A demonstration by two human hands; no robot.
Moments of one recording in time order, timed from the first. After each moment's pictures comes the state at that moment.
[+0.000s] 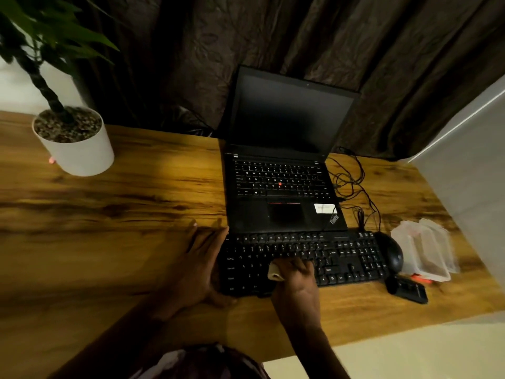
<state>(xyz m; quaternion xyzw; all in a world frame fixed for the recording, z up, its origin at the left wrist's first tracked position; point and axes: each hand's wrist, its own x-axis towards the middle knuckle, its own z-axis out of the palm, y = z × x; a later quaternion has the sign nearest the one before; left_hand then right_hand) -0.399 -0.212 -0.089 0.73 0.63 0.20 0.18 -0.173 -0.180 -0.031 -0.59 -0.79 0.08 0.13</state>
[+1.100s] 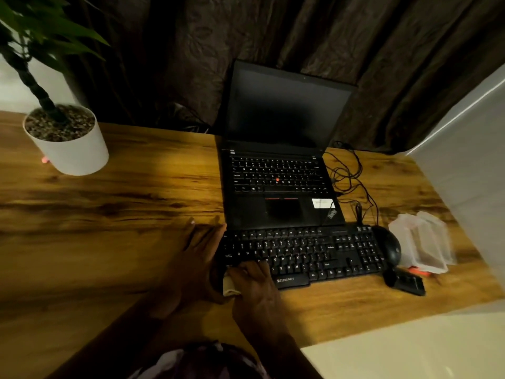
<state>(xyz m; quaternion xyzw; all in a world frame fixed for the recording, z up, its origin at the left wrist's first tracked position) -0.404 -0.204 -0.096 0.76 0.62 0.16 0.16 -0.223 -0.217 -0.032 -0.47 -0.86 0.13 0.13</state>
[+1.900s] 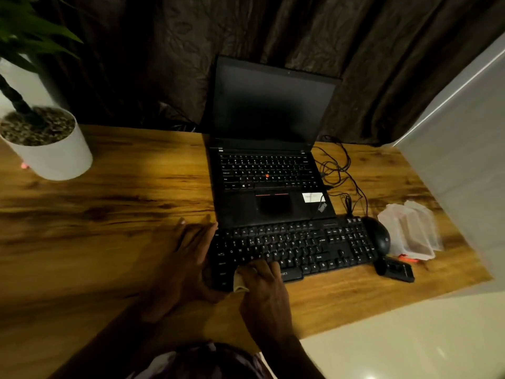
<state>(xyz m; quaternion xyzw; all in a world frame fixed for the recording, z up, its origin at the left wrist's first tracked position) -0.403 -0.203 -0.098 0.75 0.62 0.17 0.16 -0.206 -0.217 -0.033 -0.55 -0.82 0.08 0.12</state>
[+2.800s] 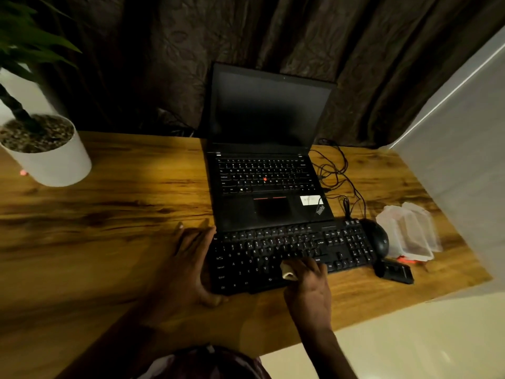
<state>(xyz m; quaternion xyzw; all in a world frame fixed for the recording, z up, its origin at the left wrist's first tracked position) -0.398 -0.212 -0.090 0.72 0.63 0.22 0.18 -0.142 -0.186 -0.029 -0.66 -0.74 0.08 0.12</state>
